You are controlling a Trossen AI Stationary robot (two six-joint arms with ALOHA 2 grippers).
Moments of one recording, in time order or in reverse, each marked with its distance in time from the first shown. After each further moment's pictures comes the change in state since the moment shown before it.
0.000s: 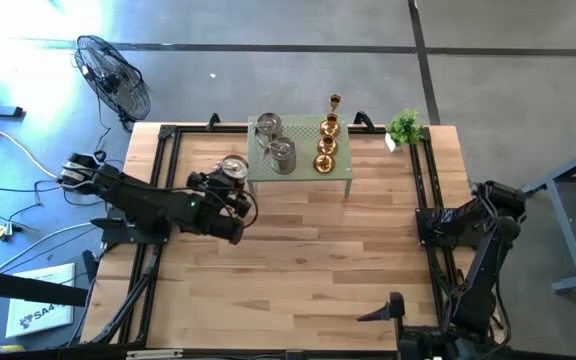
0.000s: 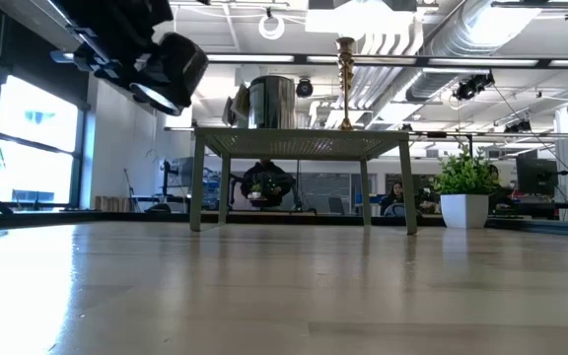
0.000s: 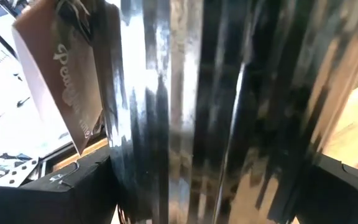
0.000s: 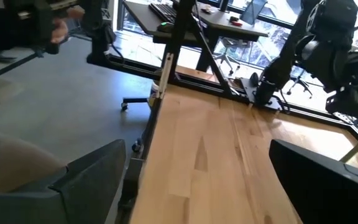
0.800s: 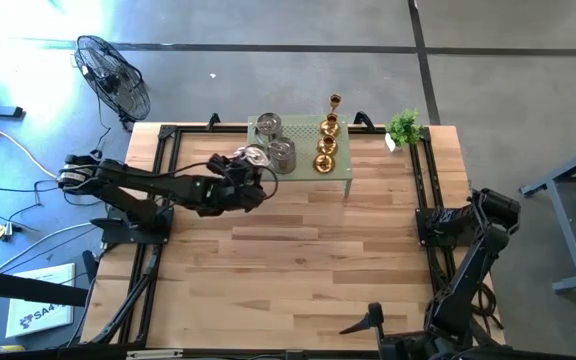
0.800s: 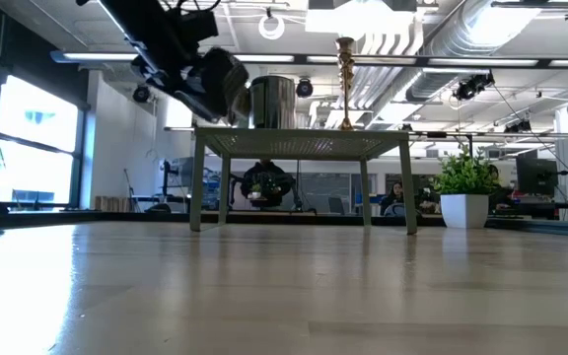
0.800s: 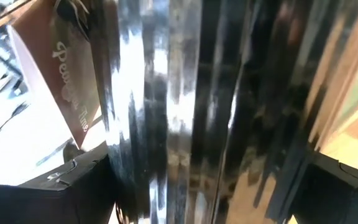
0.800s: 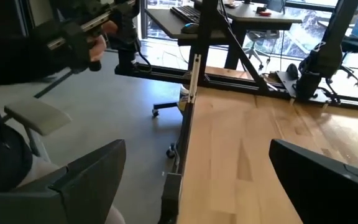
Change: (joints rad) left arm 0.208 0.000 0.000 0.471 0.176 0.651; right arm -0.076 0.085 0.000 0.221 -0.178 0.001
